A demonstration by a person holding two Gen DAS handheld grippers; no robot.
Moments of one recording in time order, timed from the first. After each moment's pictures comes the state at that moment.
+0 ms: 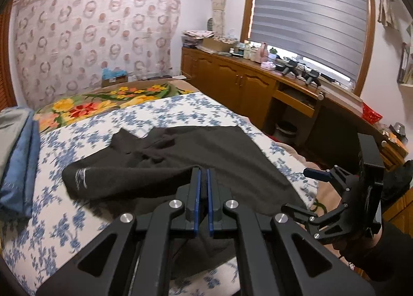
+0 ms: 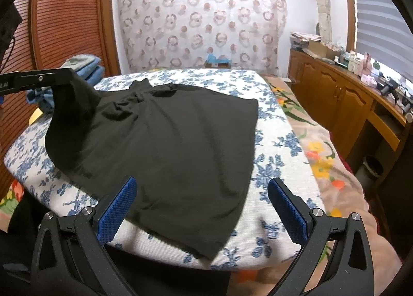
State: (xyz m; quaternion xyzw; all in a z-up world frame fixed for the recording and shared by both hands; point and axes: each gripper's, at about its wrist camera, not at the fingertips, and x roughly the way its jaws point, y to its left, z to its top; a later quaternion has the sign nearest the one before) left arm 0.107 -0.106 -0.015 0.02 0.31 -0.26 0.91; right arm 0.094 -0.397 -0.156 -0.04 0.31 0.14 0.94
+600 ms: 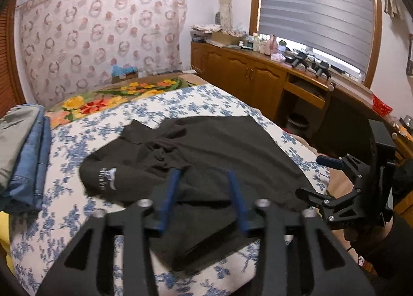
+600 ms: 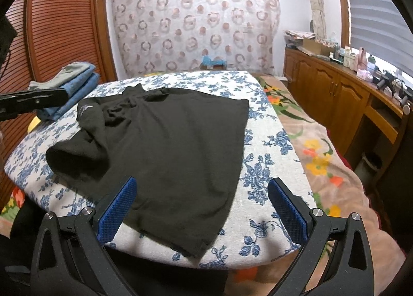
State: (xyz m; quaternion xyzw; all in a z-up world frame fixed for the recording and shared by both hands) left arm 0.095 -0.095 -0.022 0.04 0.32 -0.22 0.92; right arm 0.088 -0.414 -0.154 -0.02 0.30 0.13 0.94
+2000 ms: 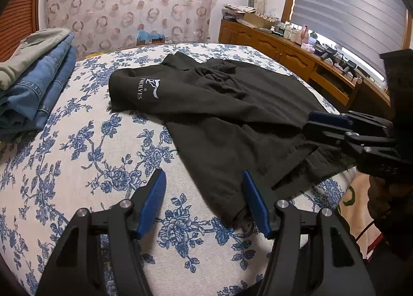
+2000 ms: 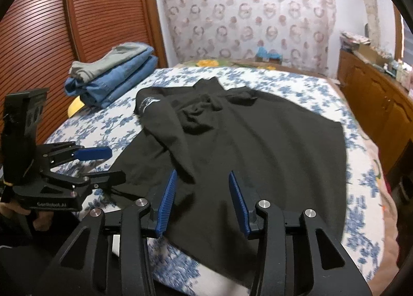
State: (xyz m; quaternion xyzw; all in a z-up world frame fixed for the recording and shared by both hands) left arm 0.077 -0.036 -0.108 -0.01 0.39 -0.16 0.91; right arm 0.121 -0.312 -0.147 -0.05 0.34 0.28 0.90
